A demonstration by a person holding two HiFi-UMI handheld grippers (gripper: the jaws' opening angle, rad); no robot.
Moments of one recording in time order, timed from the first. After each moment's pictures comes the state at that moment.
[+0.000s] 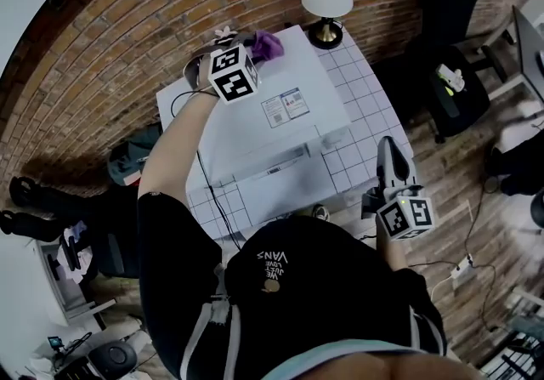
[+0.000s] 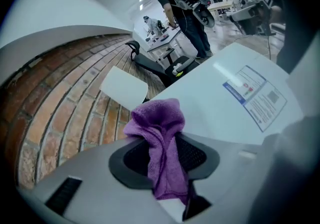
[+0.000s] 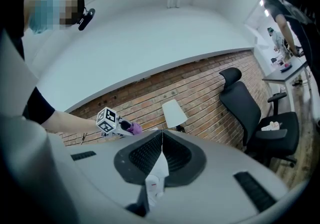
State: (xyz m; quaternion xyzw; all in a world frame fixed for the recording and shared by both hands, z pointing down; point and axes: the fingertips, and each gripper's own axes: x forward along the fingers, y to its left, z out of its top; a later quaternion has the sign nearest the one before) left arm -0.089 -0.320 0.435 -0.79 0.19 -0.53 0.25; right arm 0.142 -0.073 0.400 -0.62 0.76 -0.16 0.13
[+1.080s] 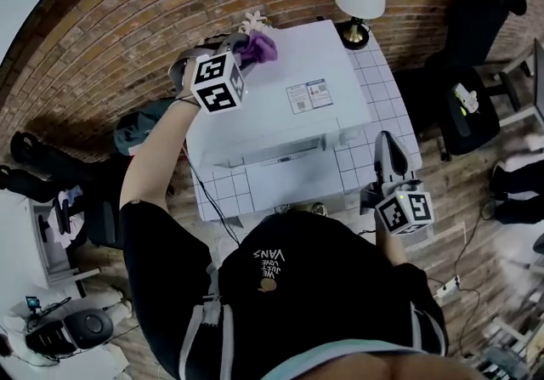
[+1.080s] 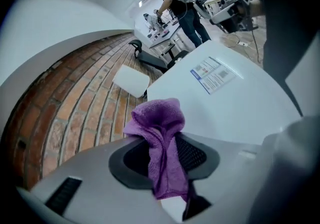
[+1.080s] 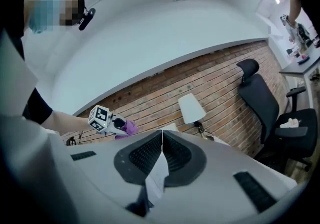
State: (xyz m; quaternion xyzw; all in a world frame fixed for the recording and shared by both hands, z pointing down) left arm -0.174 -0.263 0.406 -0.76 0.22 -0.55 0.27; right arm 0.093 -0.087 0.395 -0.55 0.81 -0.16 0.12
